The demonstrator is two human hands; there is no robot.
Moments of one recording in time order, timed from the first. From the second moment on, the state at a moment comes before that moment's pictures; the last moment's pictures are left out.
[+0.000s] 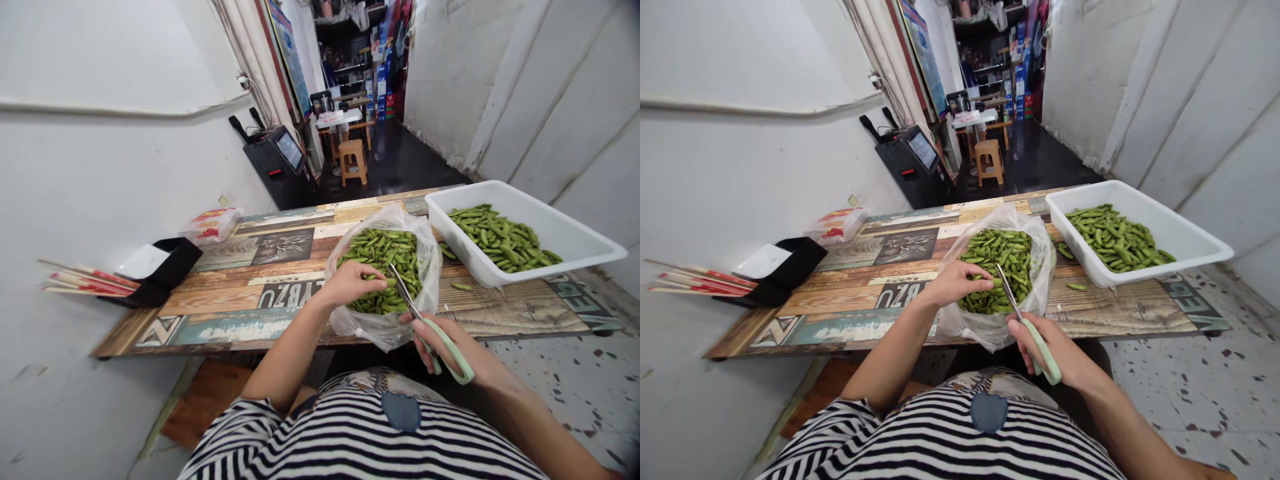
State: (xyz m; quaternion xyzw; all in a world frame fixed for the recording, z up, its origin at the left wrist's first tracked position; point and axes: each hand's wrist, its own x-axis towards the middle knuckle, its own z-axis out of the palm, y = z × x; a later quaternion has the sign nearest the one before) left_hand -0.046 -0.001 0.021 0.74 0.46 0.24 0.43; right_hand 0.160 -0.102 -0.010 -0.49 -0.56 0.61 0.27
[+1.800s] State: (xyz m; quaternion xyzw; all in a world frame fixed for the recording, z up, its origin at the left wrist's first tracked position) left_hand -0.064 0.047 -0.014 0.64 0.58 0.34 0.37; right_hand 0.150 -0.100 -0.025 -0.51 -0.49 0.64 0.32
